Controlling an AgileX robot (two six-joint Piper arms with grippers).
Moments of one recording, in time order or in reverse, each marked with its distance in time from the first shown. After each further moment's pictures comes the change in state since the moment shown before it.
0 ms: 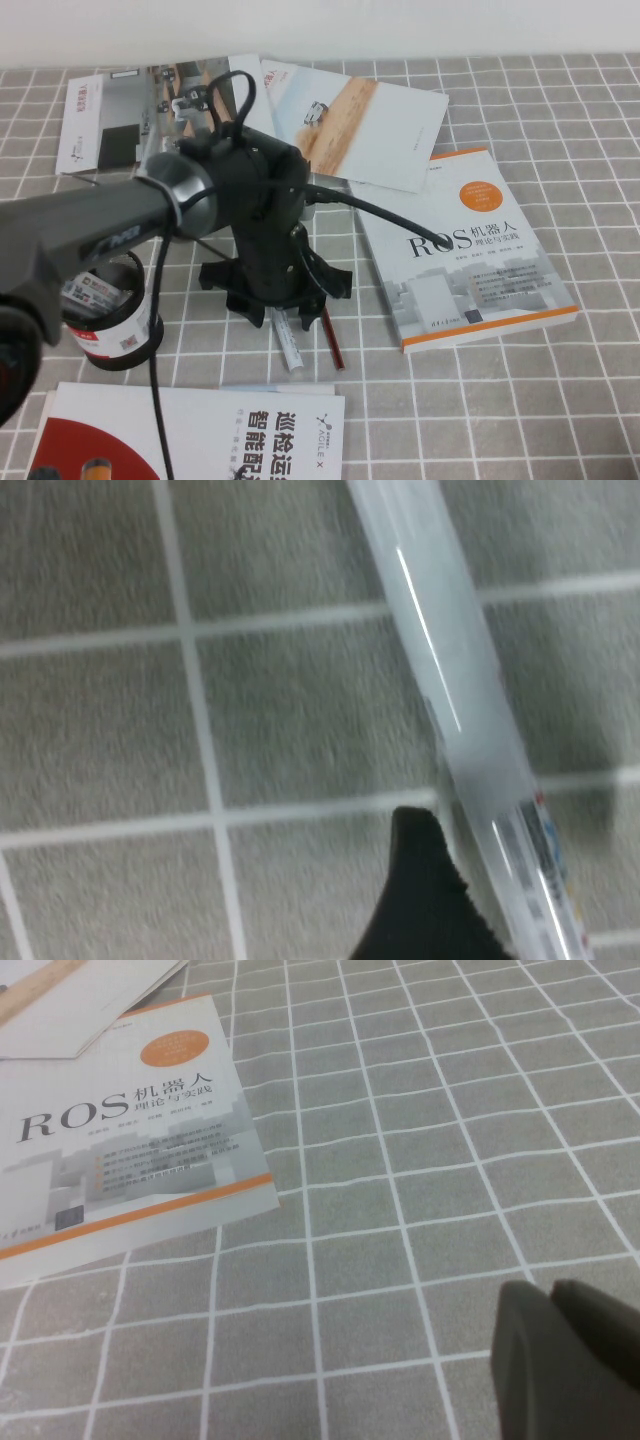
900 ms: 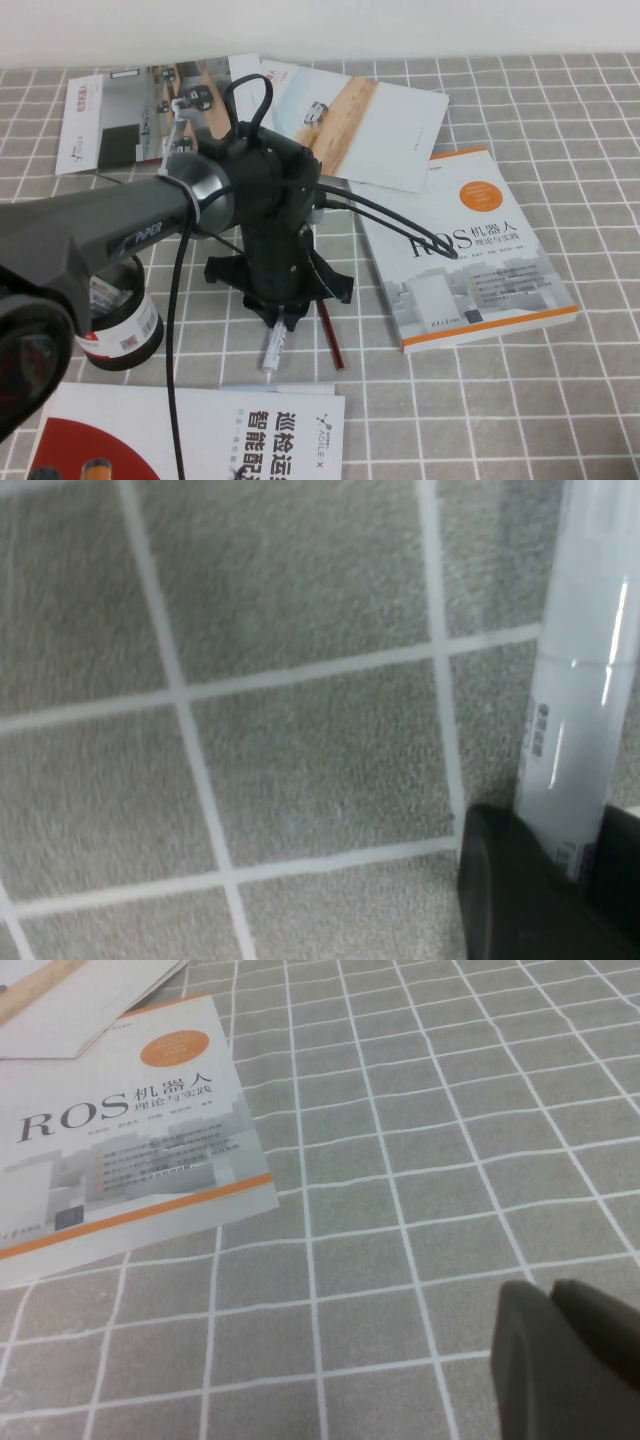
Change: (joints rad) right arm 0.000 0.000 0.000 0.000 0.000 0.000; left arm 0.000 0.065 -0.065 0.028 0.054 0.056
